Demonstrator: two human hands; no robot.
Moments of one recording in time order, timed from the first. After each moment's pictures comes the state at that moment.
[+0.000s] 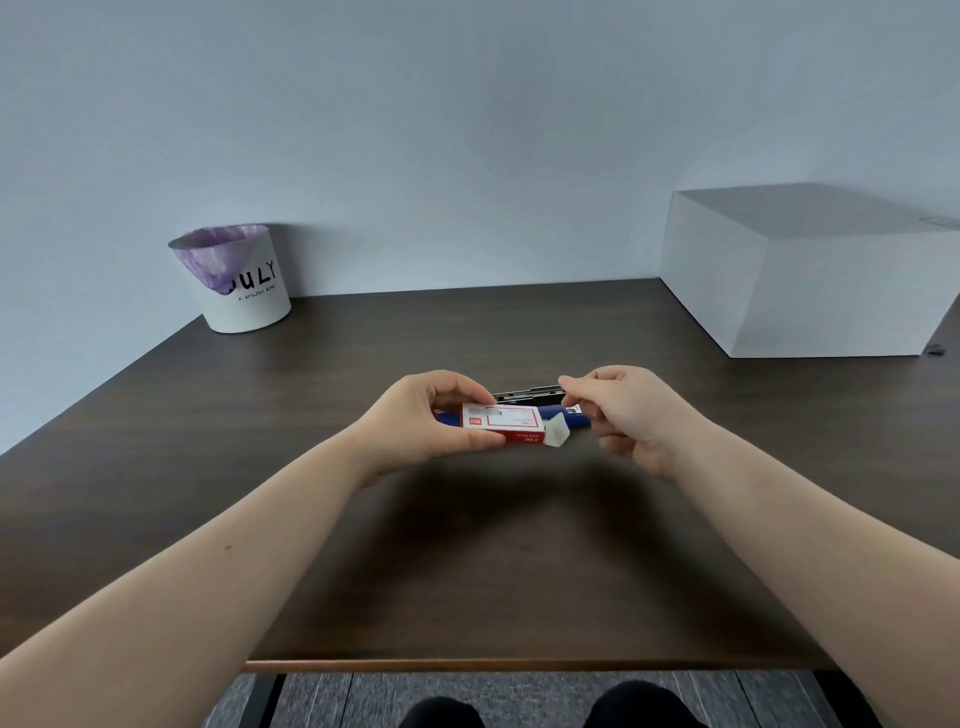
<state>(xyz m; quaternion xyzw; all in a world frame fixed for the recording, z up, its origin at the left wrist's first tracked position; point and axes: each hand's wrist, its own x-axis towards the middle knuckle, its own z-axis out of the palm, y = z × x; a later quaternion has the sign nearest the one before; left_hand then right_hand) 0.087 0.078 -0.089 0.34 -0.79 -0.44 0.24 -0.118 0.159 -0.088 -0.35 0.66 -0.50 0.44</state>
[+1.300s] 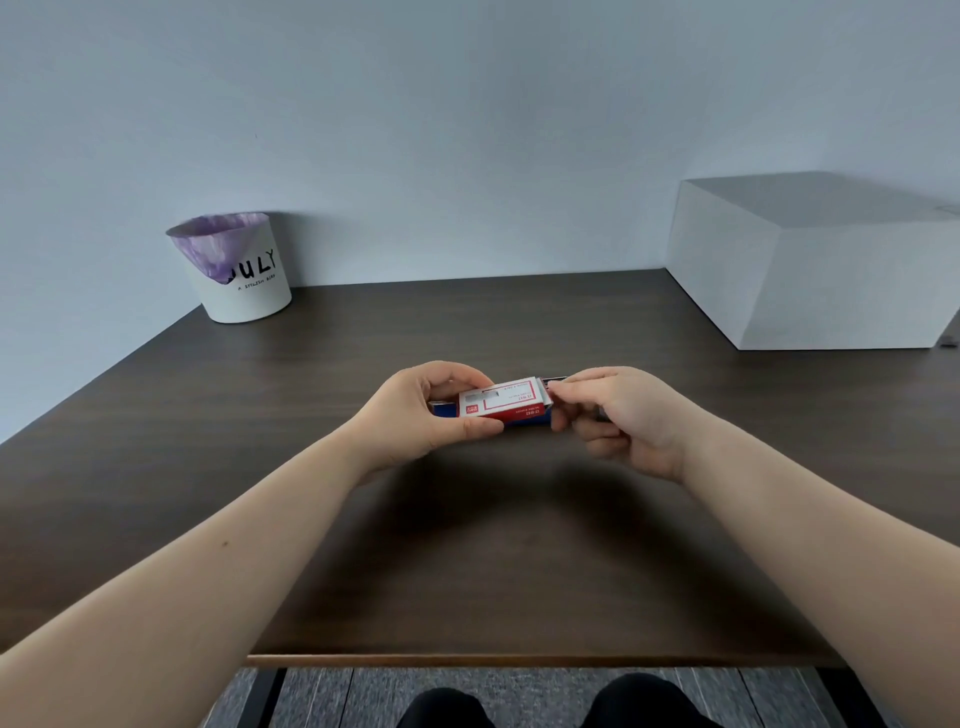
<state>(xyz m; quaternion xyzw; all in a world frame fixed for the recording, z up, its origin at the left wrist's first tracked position) 0.091 0.074 -0.095 0.34 -0.79 -0.44 0.27 -0.110 0.161 -0.089 -0.40 0.59 -0.48 0.52</state>
